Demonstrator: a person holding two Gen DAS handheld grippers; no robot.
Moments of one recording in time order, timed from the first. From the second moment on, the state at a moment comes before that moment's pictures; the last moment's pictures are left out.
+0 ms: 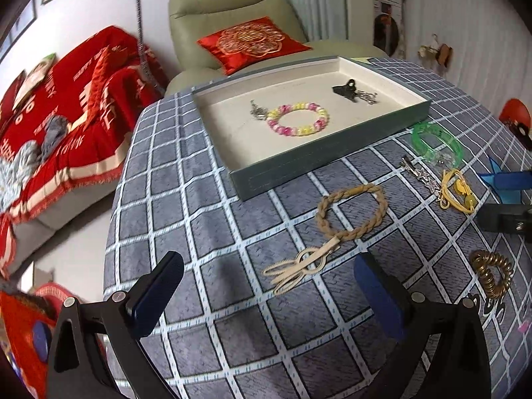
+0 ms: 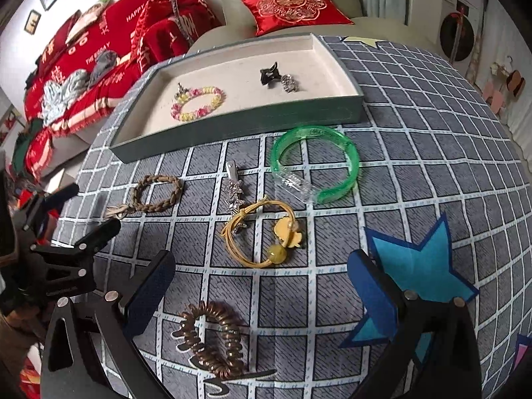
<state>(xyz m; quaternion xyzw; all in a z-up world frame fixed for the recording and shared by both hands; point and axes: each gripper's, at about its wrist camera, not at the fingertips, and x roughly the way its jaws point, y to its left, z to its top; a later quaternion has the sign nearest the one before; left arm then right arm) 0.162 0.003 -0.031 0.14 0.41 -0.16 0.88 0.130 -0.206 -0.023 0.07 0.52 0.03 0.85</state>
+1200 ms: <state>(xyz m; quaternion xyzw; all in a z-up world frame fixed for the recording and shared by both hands) 0.154 -0.003 -0.030 0.10 0.44 -0.24 0.86 0.125 -0.204 -0.018 0.06 0.50 0.03 0.86</state>
